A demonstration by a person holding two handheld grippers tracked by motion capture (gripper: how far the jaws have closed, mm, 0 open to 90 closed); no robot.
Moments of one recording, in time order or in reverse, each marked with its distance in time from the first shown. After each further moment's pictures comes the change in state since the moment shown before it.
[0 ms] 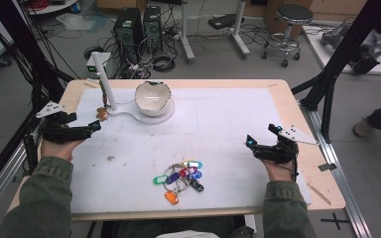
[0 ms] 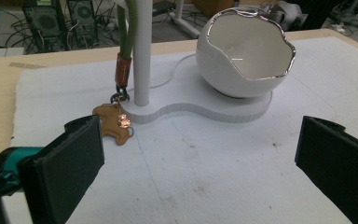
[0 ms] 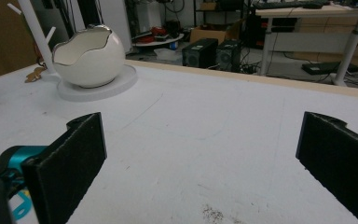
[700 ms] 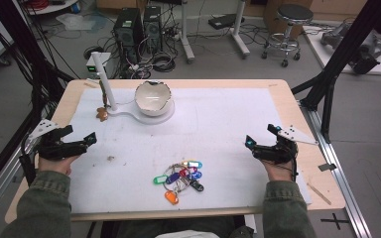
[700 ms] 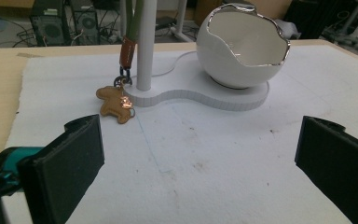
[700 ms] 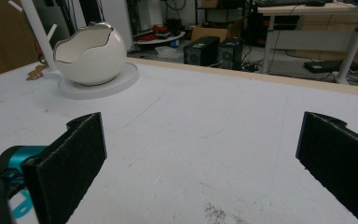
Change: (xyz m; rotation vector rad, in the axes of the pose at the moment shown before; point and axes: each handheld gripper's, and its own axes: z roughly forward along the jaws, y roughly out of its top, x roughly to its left) left arm 0.001 -0.041 -0.019 -0.078 0.003 -0.024; right arm 0.001 -0.001 0.002 0.006 0.005 -0.004
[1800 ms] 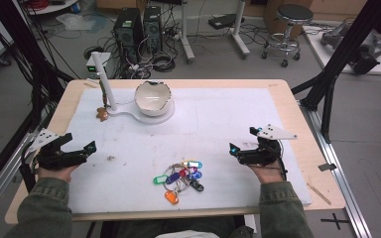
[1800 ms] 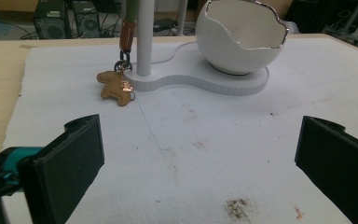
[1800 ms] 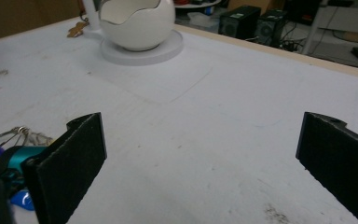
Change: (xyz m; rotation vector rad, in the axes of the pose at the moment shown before) left arm -0.002 -0.021 -0.009 -0.010 0.004 0.017; right arm 0.039 0.008 0.020 0.155 0.140 -0.110
